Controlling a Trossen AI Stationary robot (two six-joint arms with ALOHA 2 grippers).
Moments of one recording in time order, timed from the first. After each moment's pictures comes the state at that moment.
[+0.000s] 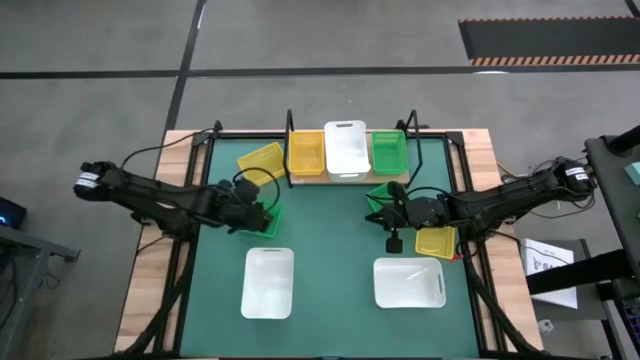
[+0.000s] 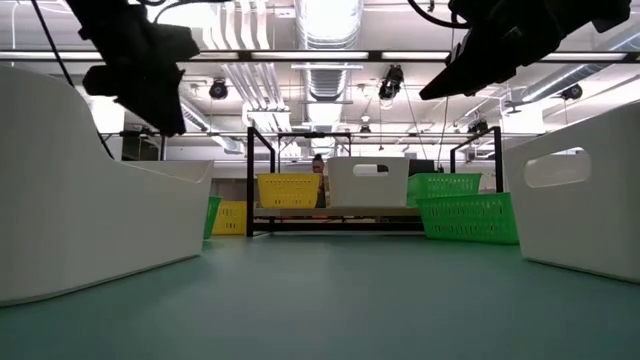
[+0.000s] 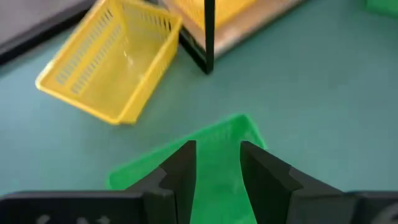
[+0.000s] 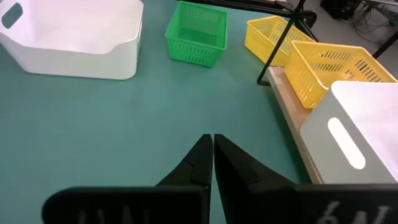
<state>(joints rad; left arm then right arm) -0.18 1.16 0.89 -0.92 -0.60 -1.01 0.17 1.11 0.63 -0.05 0.26 -0.03</state>
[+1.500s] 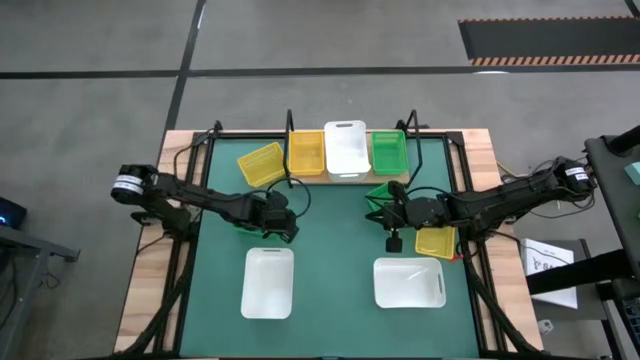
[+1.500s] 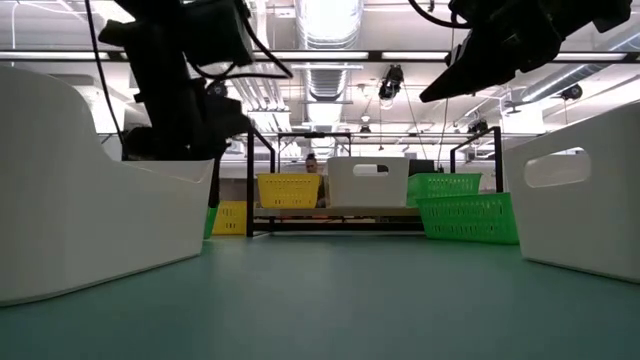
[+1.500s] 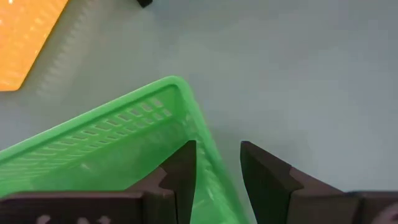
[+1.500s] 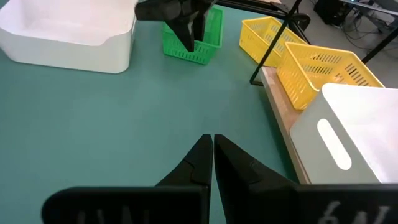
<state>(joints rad) -0.08 1.54 0.91 -0.64 -0.38 -0.99 0.17 1.12 0.63 -0.06 0.29 -0.07</state>
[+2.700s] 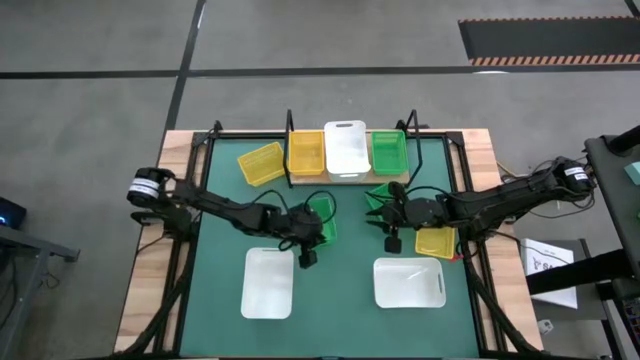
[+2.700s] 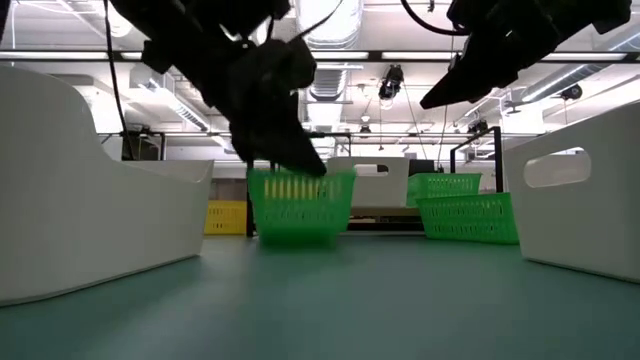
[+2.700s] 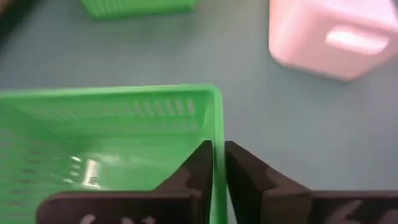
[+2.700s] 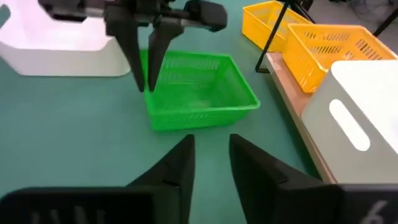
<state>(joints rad) -0.13 1.66 0.93 0.03 -0.10 -0.32 0.17 1.12 0.63 -0.07 0.28 0.05</state>
